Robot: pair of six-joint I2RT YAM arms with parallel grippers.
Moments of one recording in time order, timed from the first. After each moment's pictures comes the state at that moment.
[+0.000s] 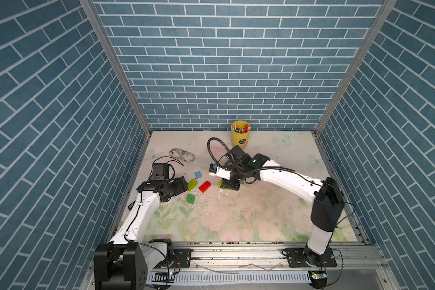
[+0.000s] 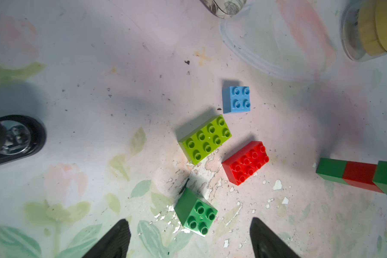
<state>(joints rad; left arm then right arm) -0.02 1.13 0.76 -0.68 0.20 -0.43 0.89 1.78 1.59 -0.81 -0.30 -0.52</state>
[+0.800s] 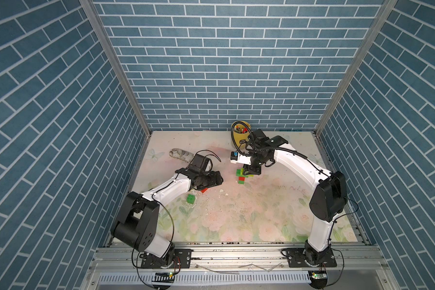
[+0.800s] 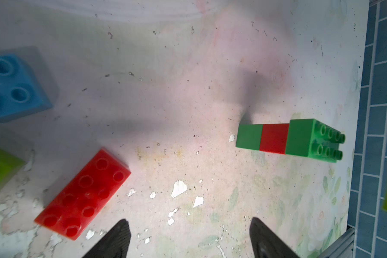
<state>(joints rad) -0.45 1.53 0.95 -0.40 0.26 -0.62 0.63 1.88 1.74 -1.07 -0.32 -0.85</state>
